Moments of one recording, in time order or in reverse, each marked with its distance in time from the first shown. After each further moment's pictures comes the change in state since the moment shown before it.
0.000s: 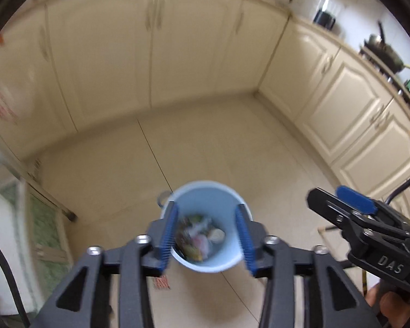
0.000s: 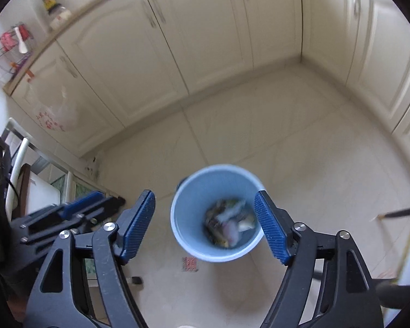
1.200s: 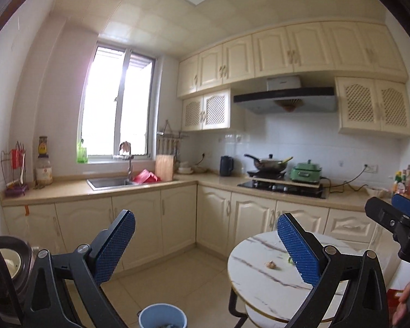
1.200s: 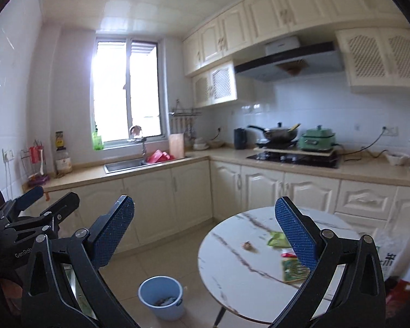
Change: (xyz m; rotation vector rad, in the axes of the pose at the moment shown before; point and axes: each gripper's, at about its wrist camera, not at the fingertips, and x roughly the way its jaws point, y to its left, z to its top) left arm -0.358 -0.249 -0.113 0.281 -0.841 -0.214; right arm -0.655 0.066 -0.178 0.051 -0.861 -0.404
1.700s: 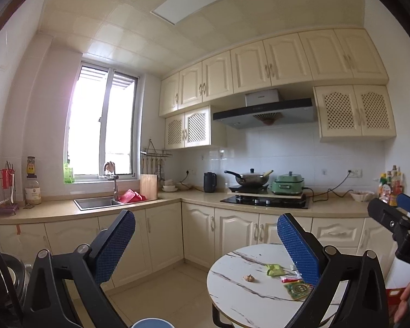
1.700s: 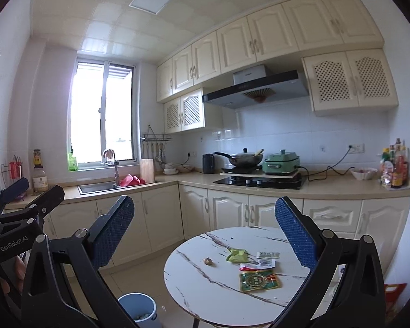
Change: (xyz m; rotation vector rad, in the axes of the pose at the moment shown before) left arm -0.158 0.004 -0.121 0.041 -0.067 -0.084; right arm -0.059 -0.044 0.012 0.017 -0.093 -0.132
